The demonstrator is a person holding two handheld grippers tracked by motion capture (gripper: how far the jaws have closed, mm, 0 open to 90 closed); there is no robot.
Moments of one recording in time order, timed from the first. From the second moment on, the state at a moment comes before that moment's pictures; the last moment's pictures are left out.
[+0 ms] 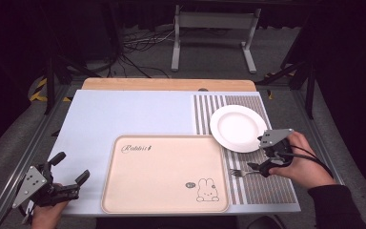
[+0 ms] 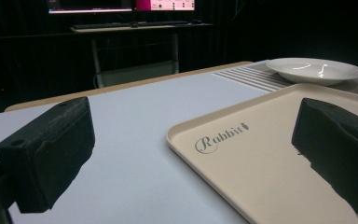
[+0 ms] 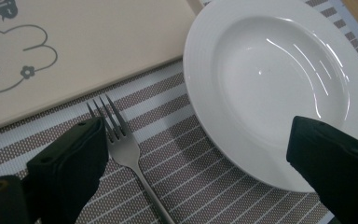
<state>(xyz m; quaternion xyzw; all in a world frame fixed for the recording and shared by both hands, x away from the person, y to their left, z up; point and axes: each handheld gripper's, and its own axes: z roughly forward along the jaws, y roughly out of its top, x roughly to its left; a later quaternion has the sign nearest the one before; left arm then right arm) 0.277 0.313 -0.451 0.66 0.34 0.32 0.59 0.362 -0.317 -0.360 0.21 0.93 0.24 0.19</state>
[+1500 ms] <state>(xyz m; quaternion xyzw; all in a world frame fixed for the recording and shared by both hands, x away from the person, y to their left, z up) 0.276 0.312 -0.450 0.66 0.34 0.32 0.59 0.375 -0.318 -0.392 0.13 0.98 0.10 0.08</state>
